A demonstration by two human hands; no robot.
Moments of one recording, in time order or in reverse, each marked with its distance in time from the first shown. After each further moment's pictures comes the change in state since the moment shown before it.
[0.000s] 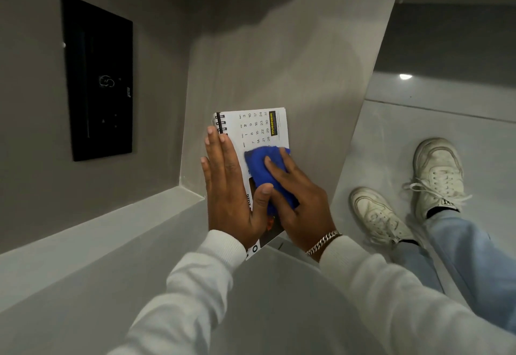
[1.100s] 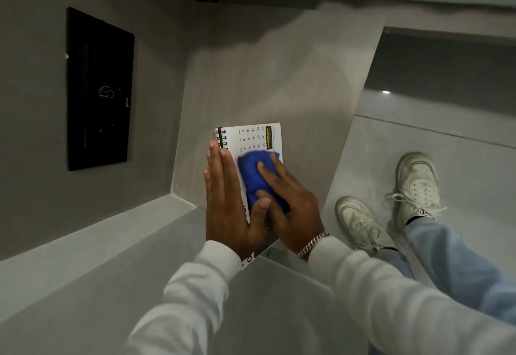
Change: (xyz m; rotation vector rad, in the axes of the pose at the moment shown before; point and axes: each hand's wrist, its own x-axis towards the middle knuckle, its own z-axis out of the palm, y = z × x) left_hand -0.001 -0.002 0.000 -0.081 -0.012 0.022; right_hand 0.012 -0.001 -0.003 -0.060 0.029 -0.081
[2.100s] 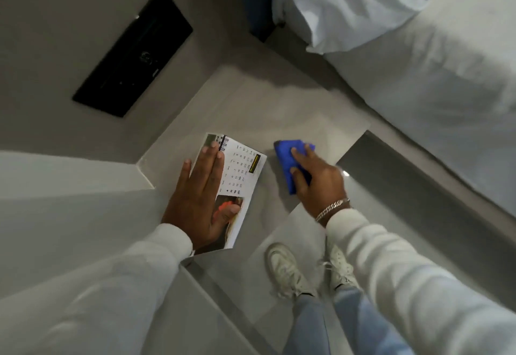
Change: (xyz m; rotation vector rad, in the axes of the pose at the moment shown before) left_hand -0.002 0.005 -0.002 0.214 -0.013 -0.058; right_hand 0.108 -0.028 -0.124 -0.636 -0.256 -0.094
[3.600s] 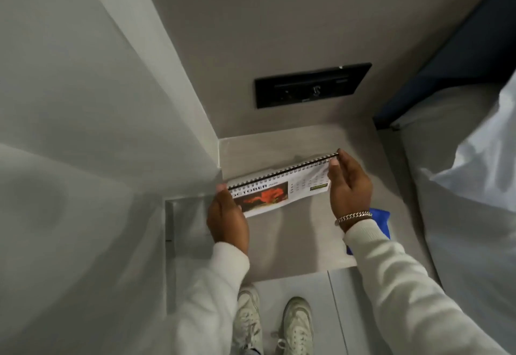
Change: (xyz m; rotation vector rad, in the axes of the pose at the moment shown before) left_hand -0.030 0.025 -0.037 -1.707 1.165 -1.535; right_hand 0.070 -0.133 0.039 0.409 -0.054 -0.085
